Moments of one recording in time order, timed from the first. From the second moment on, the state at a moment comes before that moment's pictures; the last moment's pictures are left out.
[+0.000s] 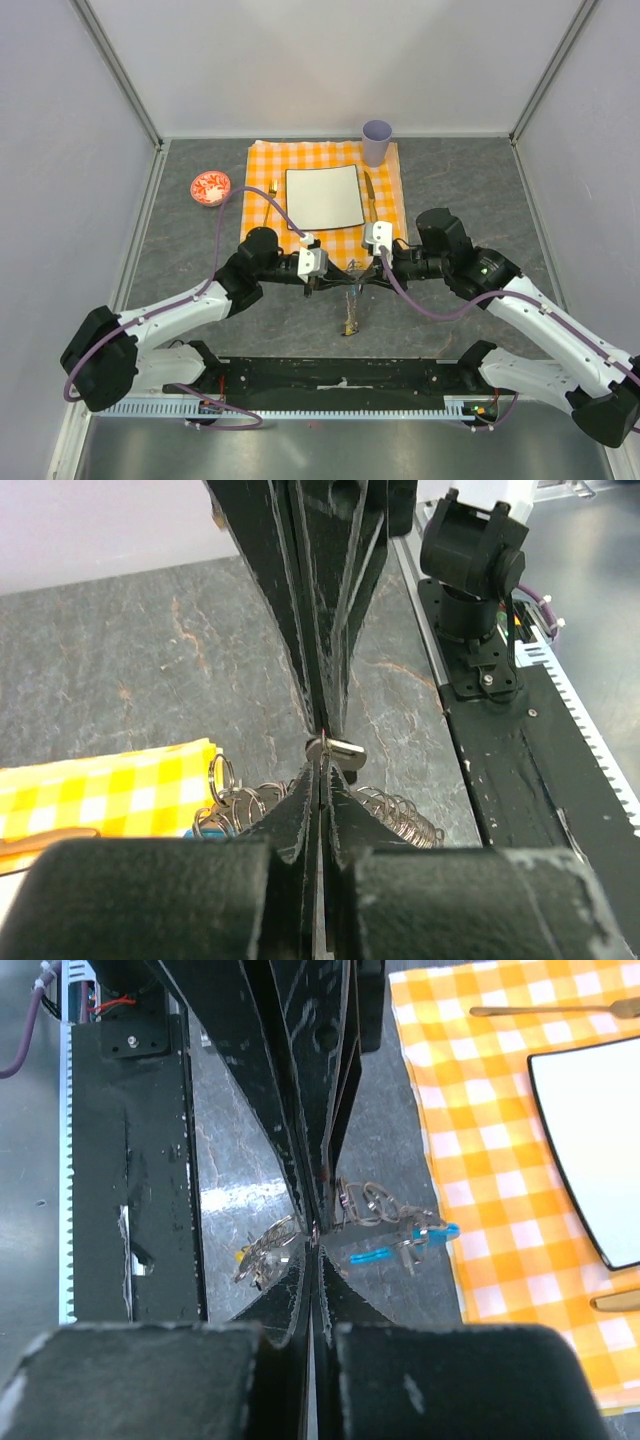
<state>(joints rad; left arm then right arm) -0.79 1.17 0.61 0.47 0.84 0.24 0.71 0.98 0.95 -0.54 -0.62 -0.36</state>
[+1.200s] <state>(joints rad) -0.78 1.13 0.45 0.75 0.74 0.17 0.71 0.99 0.95 -0.52 -0.62 -0.38</state>
